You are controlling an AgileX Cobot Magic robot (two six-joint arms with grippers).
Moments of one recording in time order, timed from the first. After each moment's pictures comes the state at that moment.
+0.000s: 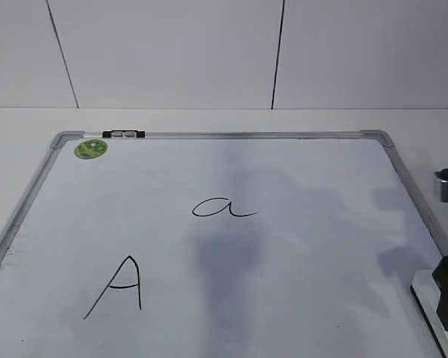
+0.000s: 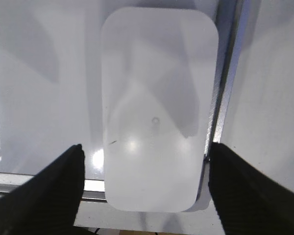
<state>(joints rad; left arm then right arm) -0.02 0.01 -0.51 -0.21 1.11 0.12 0.23 1.35 -0.75 0.01 1.01 0.11</state>
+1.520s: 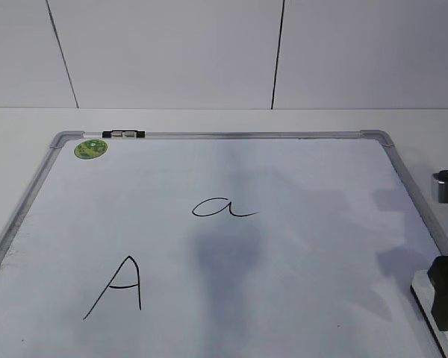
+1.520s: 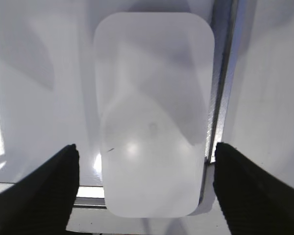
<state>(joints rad) -0.02 0.01 -0.51 -0.21 1.11 0.12 0.23 1.38 -0.75 0.00 1.00 0.15</state>
